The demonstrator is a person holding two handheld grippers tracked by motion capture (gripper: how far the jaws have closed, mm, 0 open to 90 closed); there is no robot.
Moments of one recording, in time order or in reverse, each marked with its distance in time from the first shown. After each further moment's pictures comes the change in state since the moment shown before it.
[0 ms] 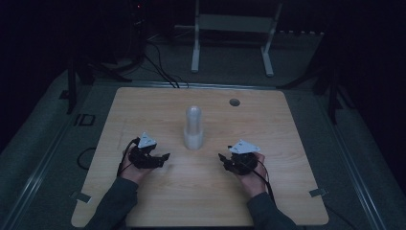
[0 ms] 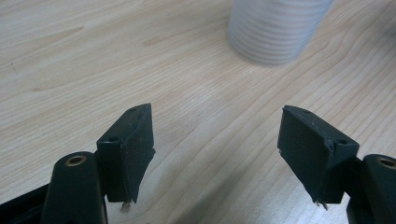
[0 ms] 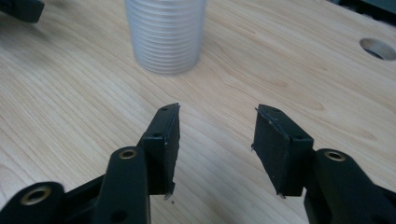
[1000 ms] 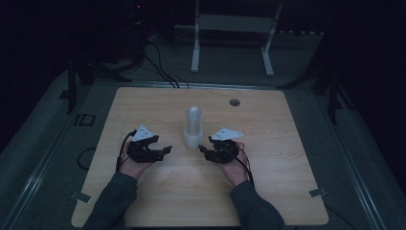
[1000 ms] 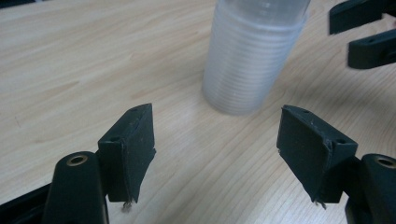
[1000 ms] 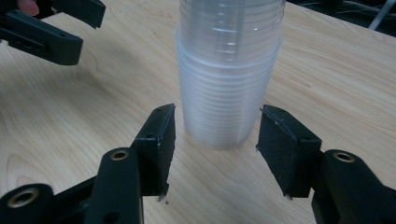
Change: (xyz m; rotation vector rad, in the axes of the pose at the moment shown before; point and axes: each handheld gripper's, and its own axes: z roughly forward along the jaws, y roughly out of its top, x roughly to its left) left arm -0.001 0.030 -0.024 -0.101 -0.076 -0.006; right arm 0.020 0.051 0.032 -0.057 0.138 0.055
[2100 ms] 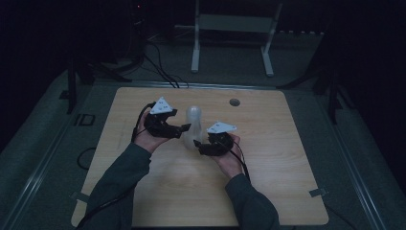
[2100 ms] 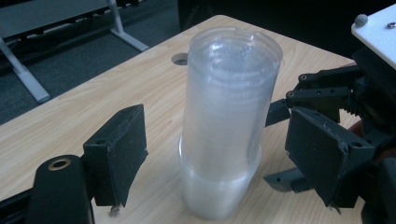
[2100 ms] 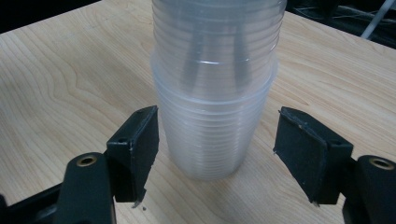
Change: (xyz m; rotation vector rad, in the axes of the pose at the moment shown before) left arm -0.018 0.099 0.018 -0.071 -0.080 0.159; right arm -0.008 0.012 0.026 -0.010 -0.017 -0.009
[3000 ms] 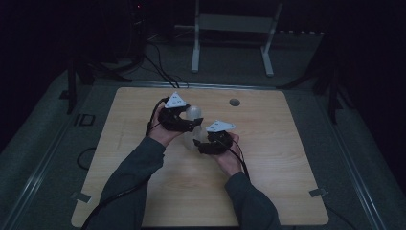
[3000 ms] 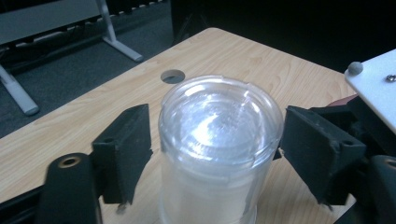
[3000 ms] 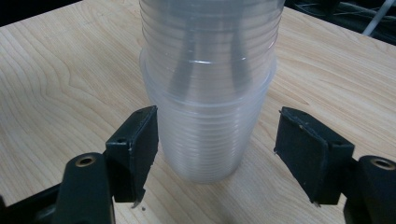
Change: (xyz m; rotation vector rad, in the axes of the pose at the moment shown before) left arm -0.007 0.021 0.034 -0.028 -0.027 0.002; right arm -0.004 0.001 0.007 0.013 0.002 -0.005
